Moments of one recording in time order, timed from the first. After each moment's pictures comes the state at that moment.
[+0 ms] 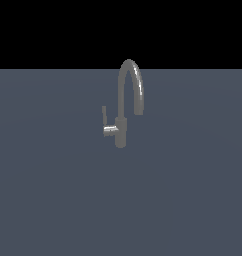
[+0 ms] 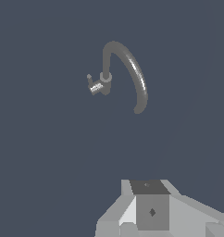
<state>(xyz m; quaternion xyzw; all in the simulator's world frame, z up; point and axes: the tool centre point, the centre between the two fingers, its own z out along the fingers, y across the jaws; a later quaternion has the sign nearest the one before) -0.232 0.049 0.409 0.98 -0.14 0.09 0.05</state>
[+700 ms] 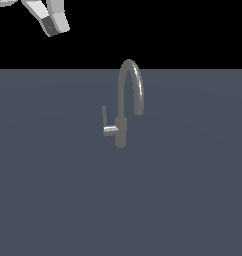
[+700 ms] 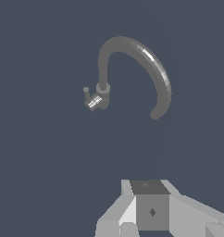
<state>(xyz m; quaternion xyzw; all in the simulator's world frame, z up) -0.199 0.083 0.343 0.95 -0.25 0.15 0.08</state>
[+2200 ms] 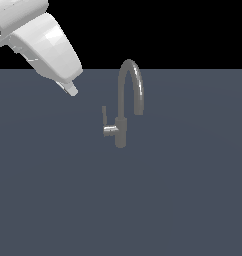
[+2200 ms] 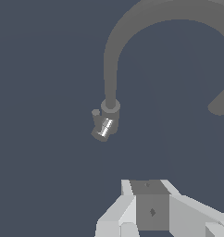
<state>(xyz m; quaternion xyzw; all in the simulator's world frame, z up) -0.115 0.109 0.249 0.87 -0.42 0.24 0.12</state>
